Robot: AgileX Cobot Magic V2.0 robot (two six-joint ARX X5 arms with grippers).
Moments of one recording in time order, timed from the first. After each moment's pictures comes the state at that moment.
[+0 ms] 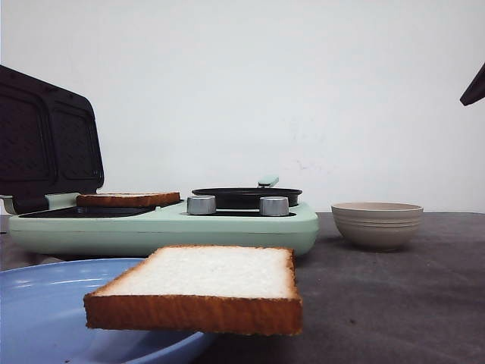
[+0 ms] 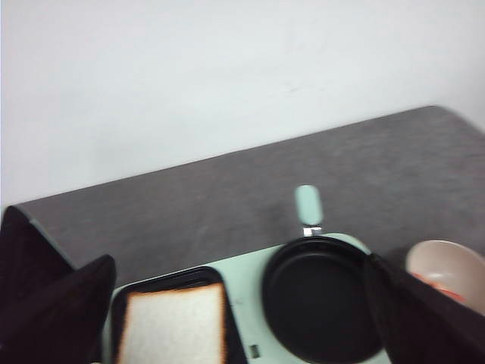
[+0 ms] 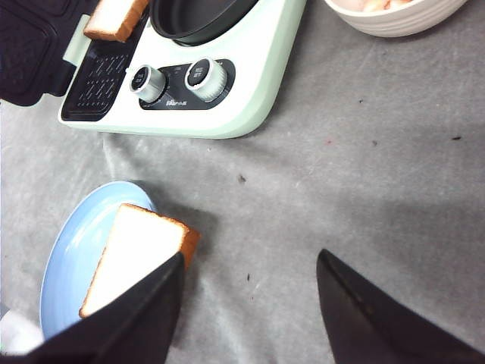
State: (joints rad) left arm -0.33 1.30 1.50 -0.52 0.10 0.01; right arm 0.12 0.61 0.52 -0.58 -0.57 0.40
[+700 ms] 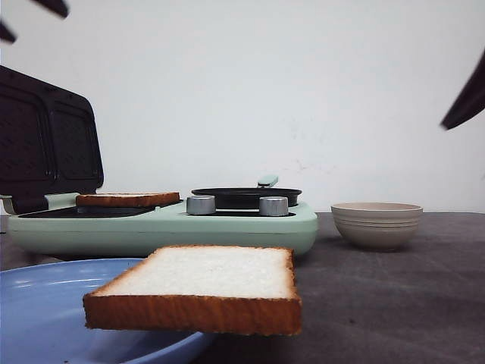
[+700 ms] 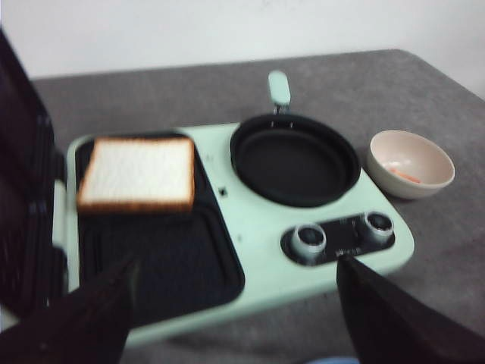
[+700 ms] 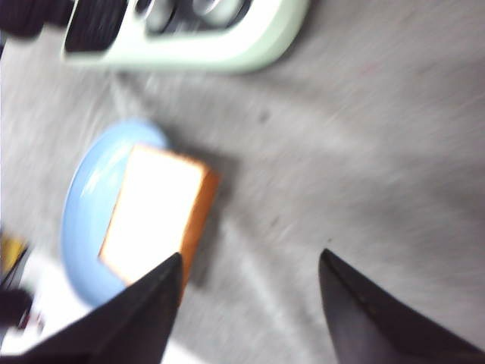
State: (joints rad) left arm -0.28 0.68 0.73 -0.39 0.18 -0.07; right arm 0.27 0.71 0.50 -0.58 -0.60 0.45
